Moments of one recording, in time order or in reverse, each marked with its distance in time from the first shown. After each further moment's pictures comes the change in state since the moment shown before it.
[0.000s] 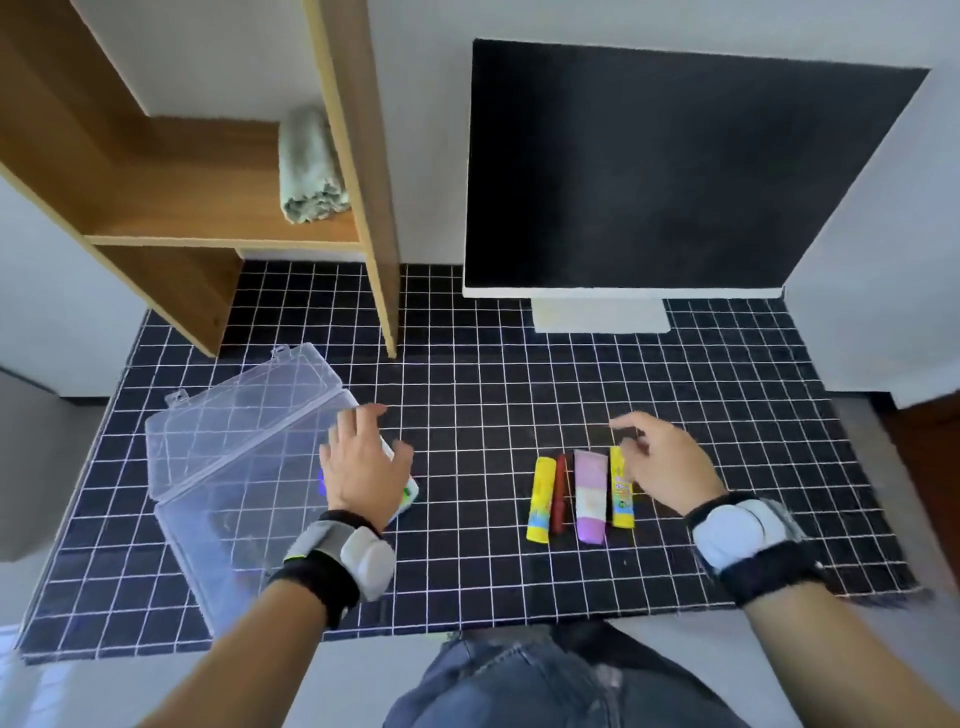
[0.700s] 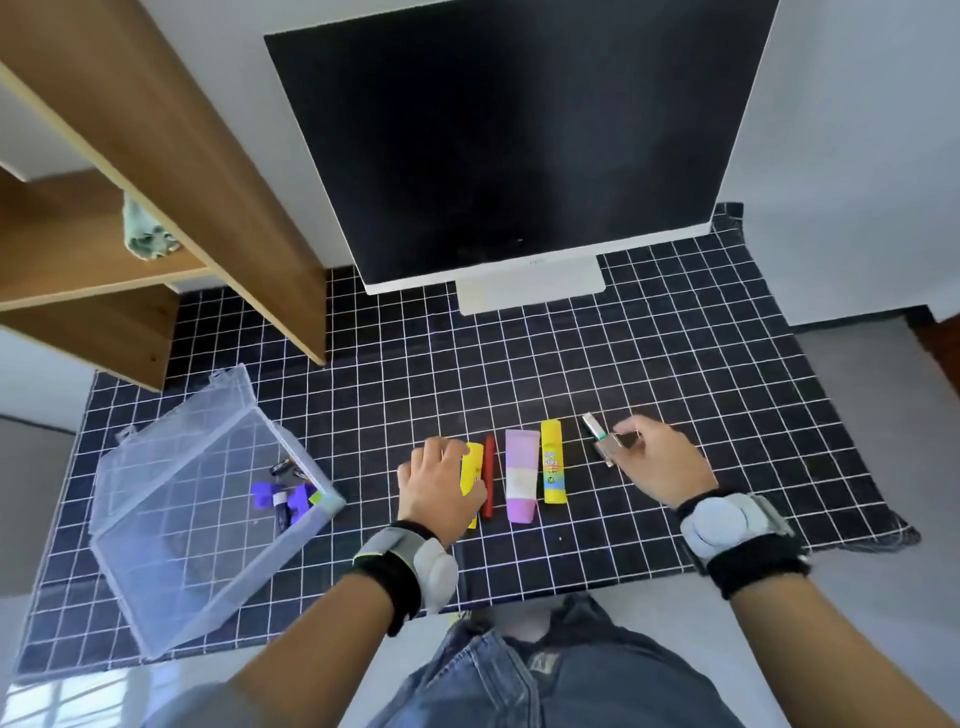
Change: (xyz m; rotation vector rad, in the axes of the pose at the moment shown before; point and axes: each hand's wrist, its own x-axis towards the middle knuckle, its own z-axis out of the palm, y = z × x) left_hand -0.079 0.130 0.101 0.307 -0.425 0.241; right_hand 0.001 0.142 -0.009 0.161 -0.069 0.103
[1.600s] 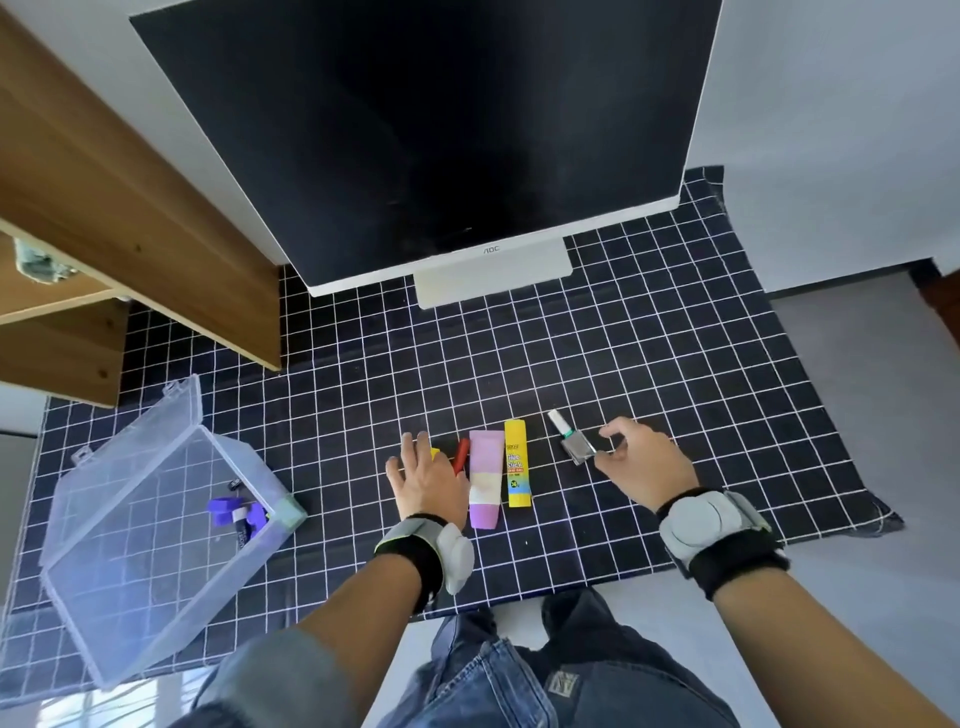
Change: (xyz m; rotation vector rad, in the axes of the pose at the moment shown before) left_hand 0.038 0.043 0.051 0.306 -0.104 -0.207; right_hand 0.016 0.035 -0.007 -0.045 -0.079 0.076
